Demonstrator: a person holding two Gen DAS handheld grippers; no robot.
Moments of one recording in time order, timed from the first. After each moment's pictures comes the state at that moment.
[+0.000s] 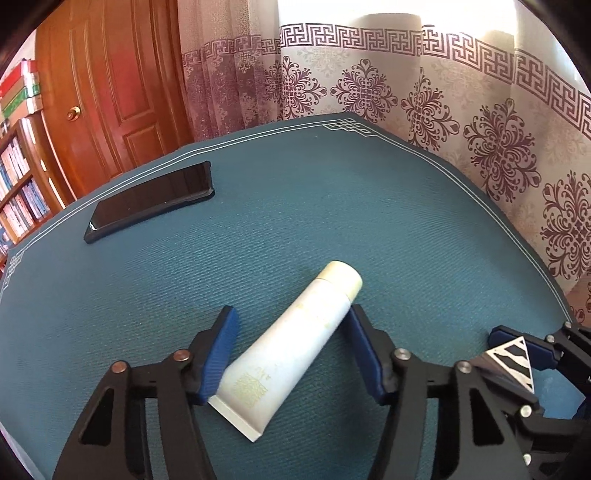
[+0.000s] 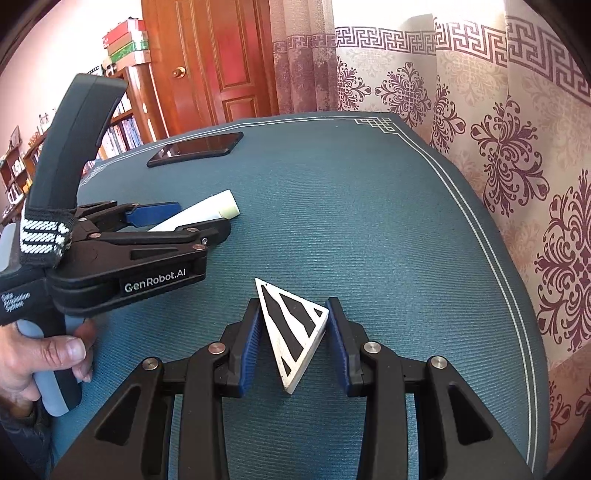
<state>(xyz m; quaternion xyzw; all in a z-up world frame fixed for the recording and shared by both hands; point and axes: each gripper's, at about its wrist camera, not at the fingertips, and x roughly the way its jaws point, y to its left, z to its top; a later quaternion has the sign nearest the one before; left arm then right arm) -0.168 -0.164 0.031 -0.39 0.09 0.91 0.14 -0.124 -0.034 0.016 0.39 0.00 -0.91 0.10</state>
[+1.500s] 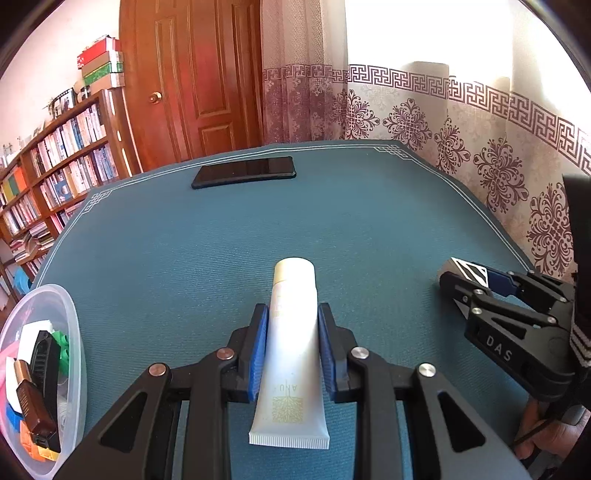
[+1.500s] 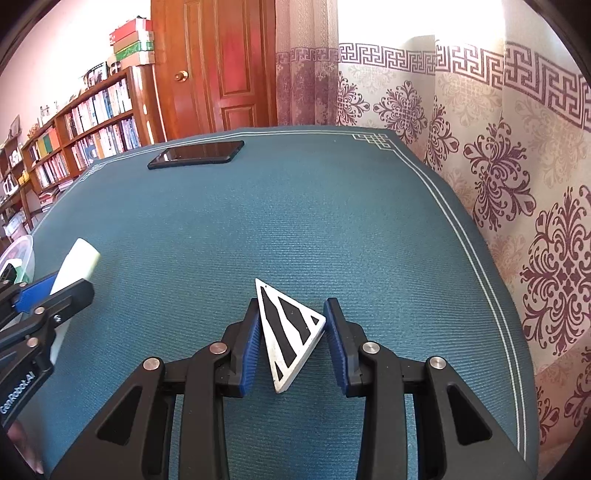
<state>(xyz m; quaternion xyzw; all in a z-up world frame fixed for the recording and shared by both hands) -0.047 -0.206 0.057 -0.35 0.03 0.93 0.02 -0.114 -0.042 0.024 0.36 0.02 -0.93 0.08</state>
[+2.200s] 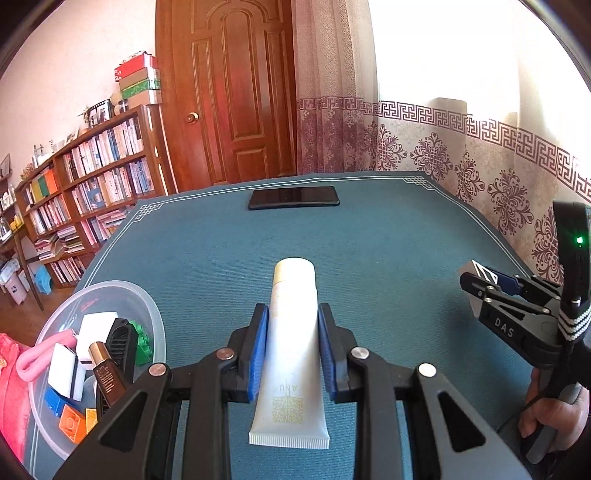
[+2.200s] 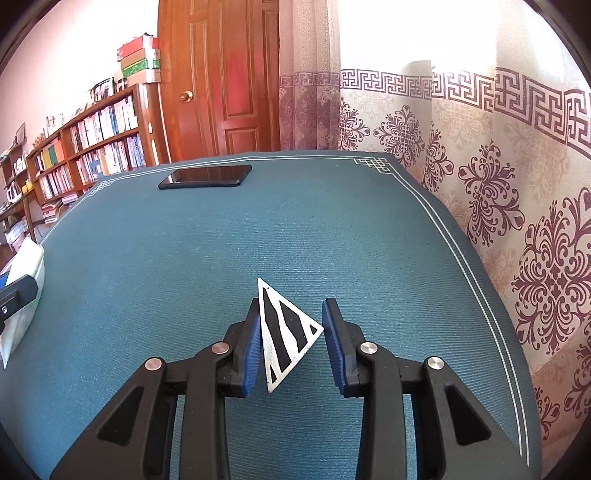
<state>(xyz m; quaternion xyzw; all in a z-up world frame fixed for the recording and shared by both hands) -0.001 -0.247 0.086 -0.30 0.02 0.95 -0.03 -0.098 -0.047 0.034 0.32 0.01 -0.94 0.08</state>
